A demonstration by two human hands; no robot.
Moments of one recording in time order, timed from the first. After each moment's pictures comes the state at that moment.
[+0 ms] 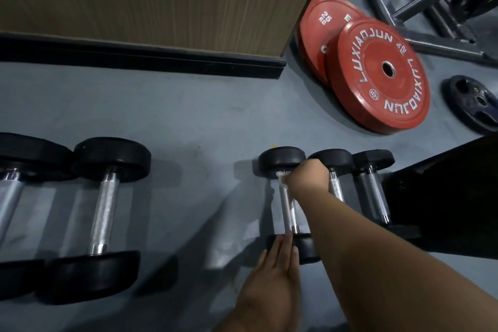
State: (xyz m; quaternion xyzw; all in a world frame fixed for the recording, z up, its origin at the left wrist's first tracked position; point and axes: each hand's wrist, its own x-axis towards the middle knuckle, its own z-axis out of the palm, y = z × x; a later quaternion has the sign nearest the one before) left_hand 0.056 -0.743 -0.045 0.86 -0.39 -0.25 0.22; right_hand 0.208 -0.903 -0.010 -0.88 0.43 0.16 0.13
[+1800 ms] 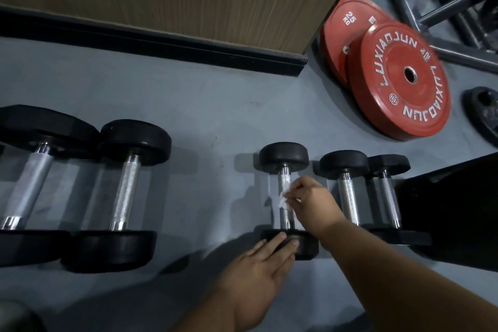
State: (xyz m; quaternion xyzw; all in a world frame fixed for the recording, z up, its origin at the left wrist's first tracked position) left_hand 0.080 -0.685 -0.049 0.81 -0.50 -0.20 0.21; right_hand 0.147 -0.900 -0.028 -0.96 0.06 0.15 0.21
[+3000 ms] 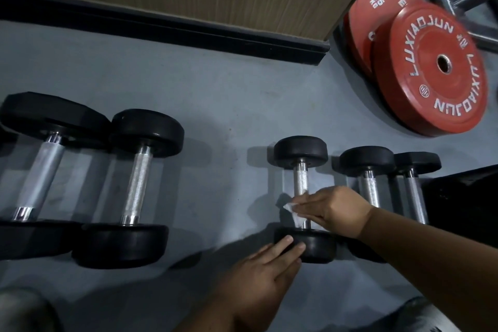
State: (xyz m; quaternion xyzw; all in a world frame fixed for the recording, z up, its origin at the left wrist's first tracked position) left_hand 0.075 -0.672 -0.057 0.82 -0.32 -0.31 0.37; right_hand 0.152 -0.946 -0.059 -0.92 -0.36 0.07 0.13
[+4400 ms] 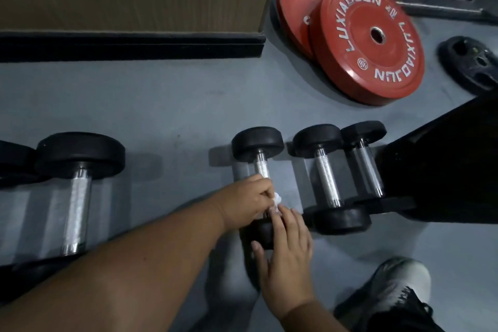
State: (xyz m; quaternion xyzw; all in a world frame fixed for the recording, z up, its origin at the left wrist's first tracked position) left_hand 0.195 -0.766 -0.090 0.77 -0.54 -0.13 0.31; right_hand 0.012 -0.841 -0.069 -0.96 0.19 -0.07 0.20
